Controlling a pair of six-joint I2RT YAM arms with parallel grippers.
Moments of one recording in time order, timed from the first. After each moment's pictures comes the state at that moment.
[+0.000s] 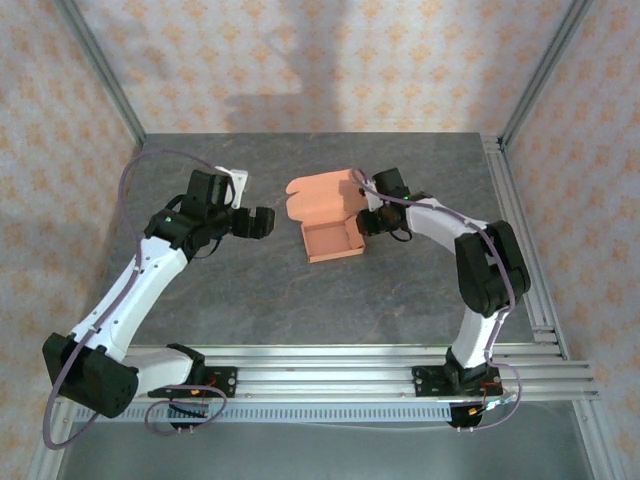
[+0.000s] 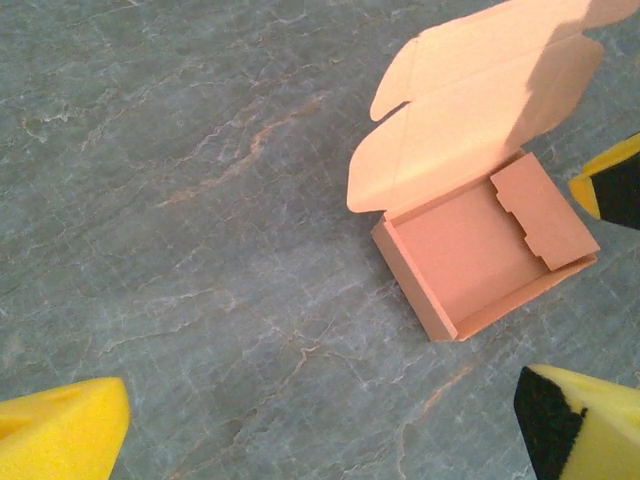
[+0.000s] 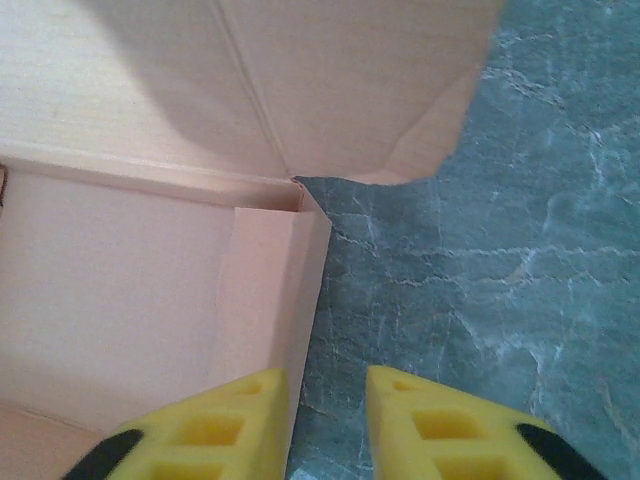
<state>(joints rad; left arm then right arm) -0.29 1.20 1.15 -0.74 0.05 -0.17 0.39 1.81 1.21 -0.44 -0.17 0.08</state>
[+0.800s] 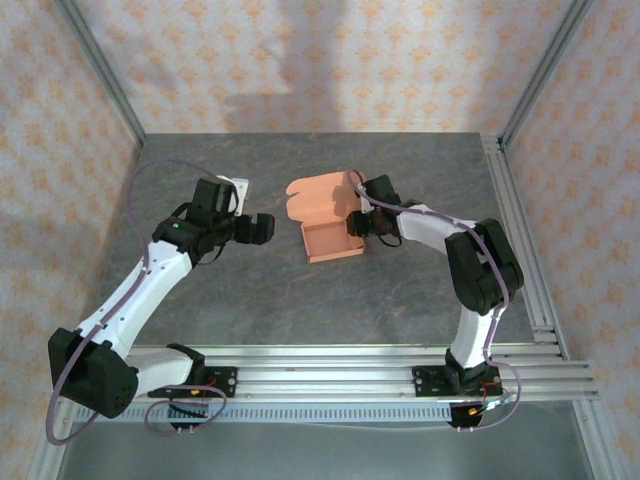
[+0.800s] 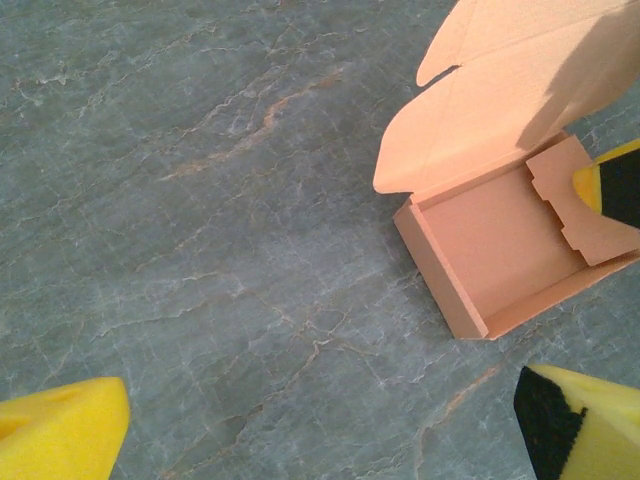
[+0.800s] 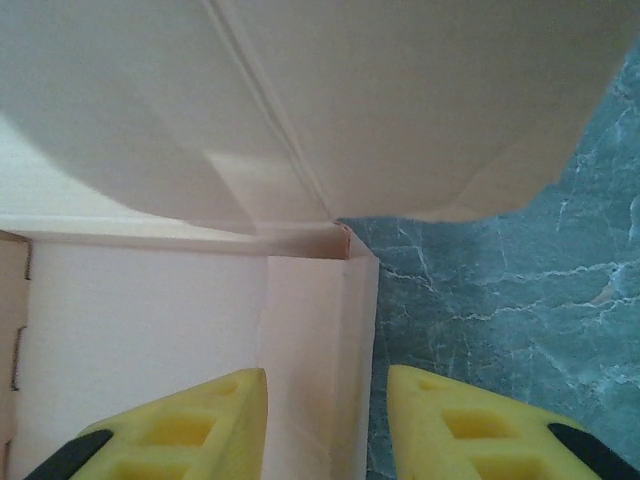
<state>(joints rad) -0.29 1.21 1.05 -0.66 0.03 -0.19 0.44 1.84 1.15 -0.28 -0.14 0.26</state>
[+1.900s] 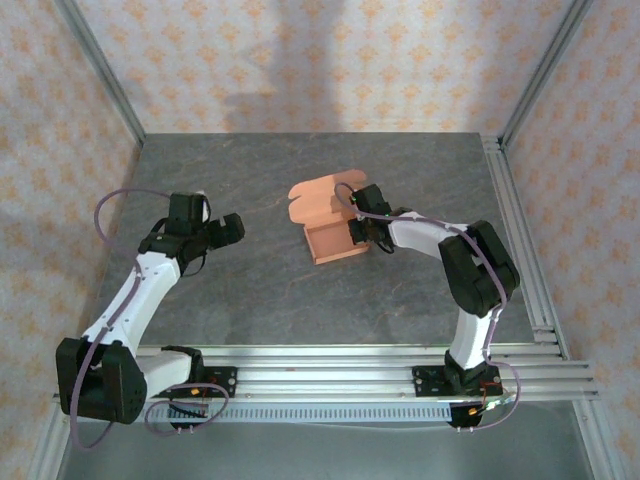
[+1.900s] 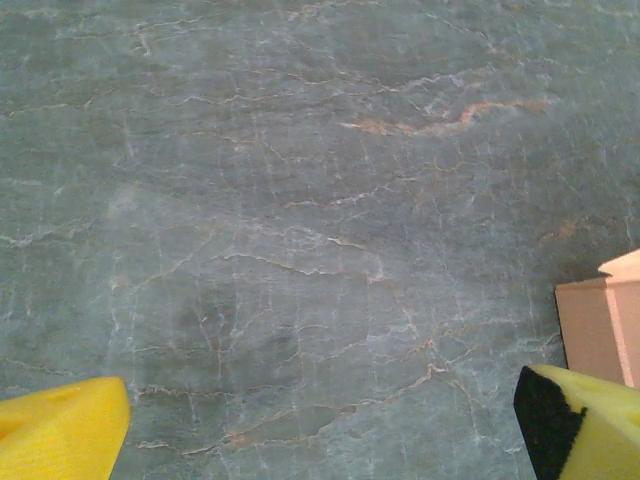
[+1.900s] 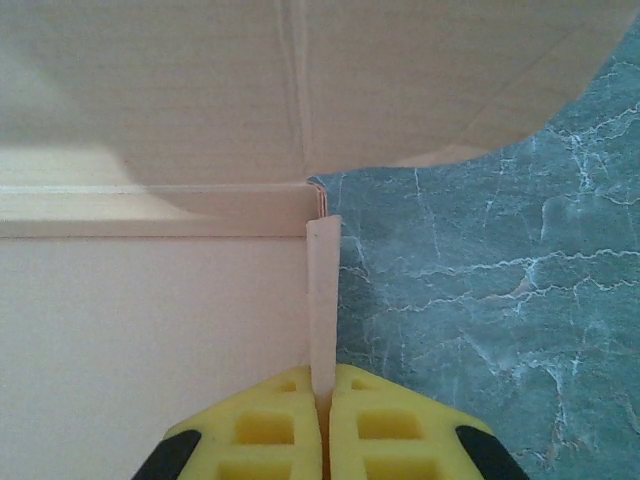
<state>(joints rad) -0.06 1.15 0.85 -0.57 0.01 -0.44 0.52 1.84 1.13 -0.26 0.11 0.17</state>
